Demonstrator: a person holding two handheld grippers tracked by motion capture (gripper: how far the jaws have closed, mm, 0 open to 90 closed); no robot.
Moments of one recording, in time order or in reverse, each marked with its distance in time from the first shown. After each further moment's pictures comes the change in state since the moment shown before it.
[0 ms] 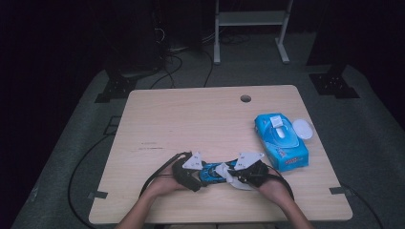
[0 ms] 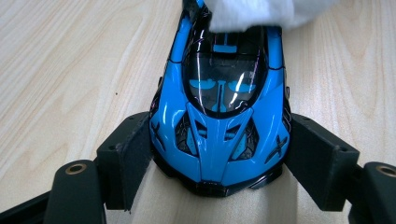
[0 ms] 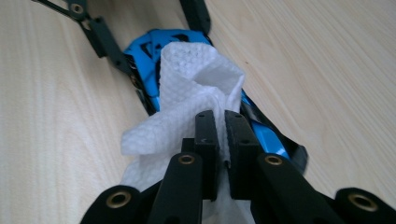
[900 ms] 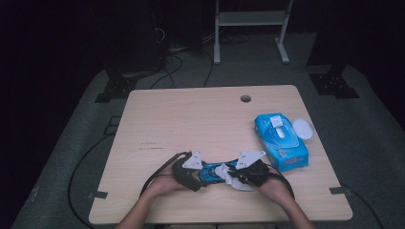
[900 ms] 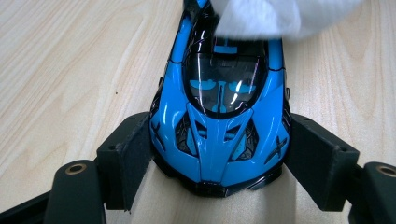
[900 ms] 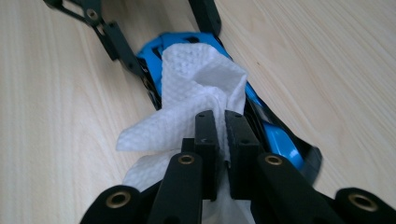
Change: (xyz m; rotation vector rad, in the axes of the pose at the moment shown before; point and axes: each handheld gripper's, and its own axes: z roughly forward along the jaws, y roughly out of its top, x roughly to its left) left arm 0.000 0.000 0.000 -0.008 -0.003 -0.020; right arm -0.001 0.000 0.001 -0.018 0.066 0.028
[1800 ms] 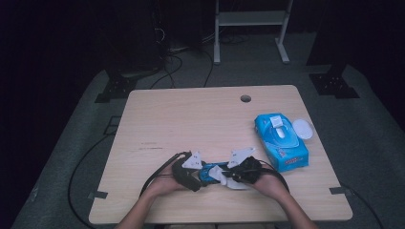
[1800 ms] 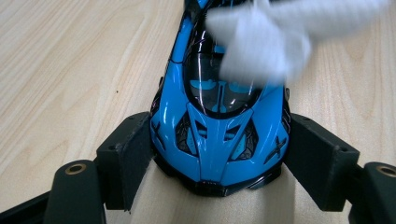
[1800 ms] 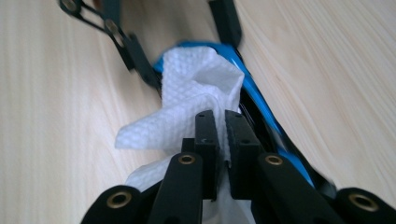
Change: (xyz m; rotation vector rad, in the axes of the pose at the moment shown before) left arm 0.000 0.000 -0.001 -0.002 0.000 -0.008; right arm -0.002 0.018 0.005 0.061 0.057 -0.057
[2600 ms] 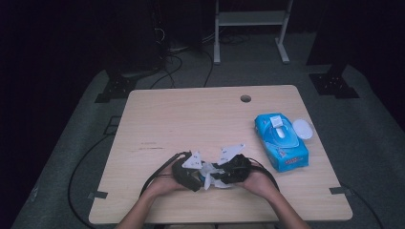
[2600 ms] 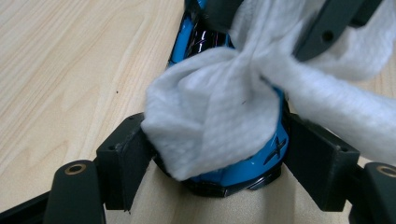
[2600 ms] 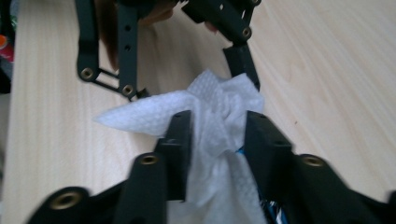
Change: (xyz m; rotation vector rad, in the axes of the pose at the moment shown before) left arm 0.000 0.001 0.000 0.003 0.003 0.000; right arm 0.006 0.029 0.017 -0.052 0.046 0.018
